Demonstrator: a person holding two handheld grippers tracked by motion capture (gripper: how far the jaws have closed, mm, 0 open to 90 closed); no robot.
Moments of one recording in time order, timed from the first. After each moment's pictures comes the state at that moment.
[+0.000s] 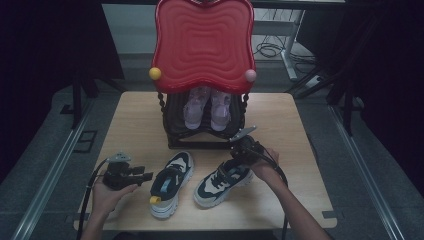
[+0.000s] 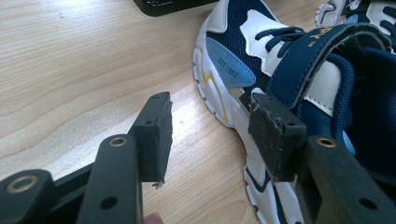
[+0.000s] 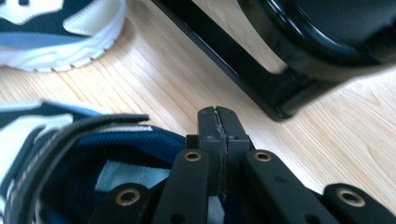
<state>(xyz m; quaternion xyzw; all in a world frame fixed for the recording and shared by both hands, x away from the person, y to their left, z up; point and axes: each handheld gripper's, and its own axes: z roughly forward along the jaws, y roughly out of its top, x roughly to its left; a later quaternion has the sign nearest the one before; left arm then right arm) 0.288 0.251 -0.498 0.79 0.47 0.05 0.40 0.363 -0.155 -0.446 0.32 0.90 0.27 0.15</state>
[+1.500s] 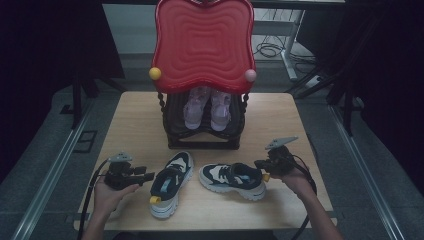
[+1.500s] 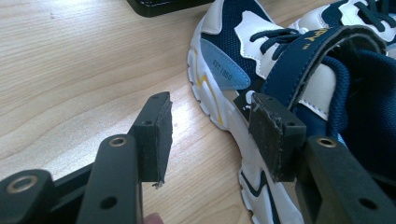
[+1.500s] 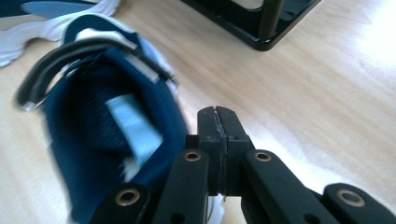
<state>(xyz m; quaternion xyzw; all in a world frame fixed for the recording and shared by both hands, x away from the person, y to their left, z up) 0.289 0.247 -0.499 0.79 0.46 0.05 0.40 0.339 -0.249 -0.459 0.36 0.87 0.33 0.08</state>
